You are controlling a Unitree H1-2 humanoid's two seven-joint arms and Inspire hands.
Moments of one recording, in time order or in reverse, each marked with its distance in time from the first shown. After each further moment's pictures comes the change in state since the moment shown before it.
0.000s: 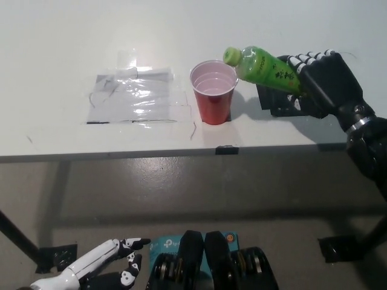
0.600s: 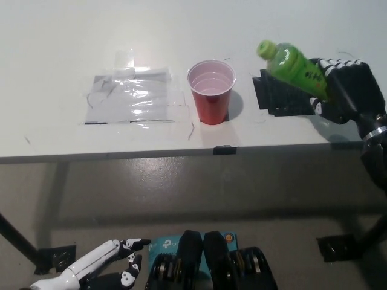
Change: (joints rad) left_arm 0.004 -0.001 0.000 0.000 0.000 -0.001 0.000; right_arm 0.057 -0.029 -0.006 0.000 0.140 0.049 0.000
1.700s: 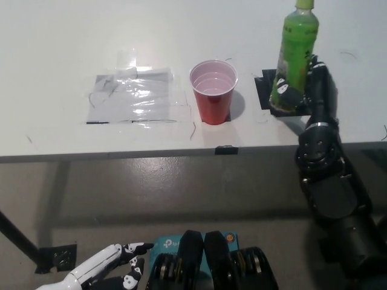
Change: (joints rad) left_arm 0.022 -0.022 0.006 0.026 -0.038 -0.028 0.012; right_arm -0.019 0.408 -0.483 0.036 0.409 0.285 -0.018
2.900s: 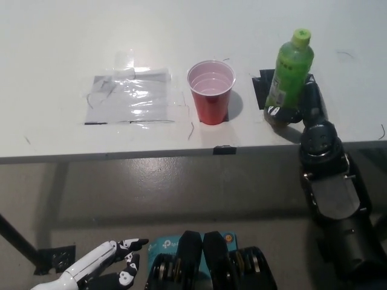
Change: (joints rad) left_arm 0.005 -0.001 0.017 0.002 -0.004 -0.002 0.023; right_arm -0.005 0.063 -0.095 -0.061 0.025 0.278 0.210
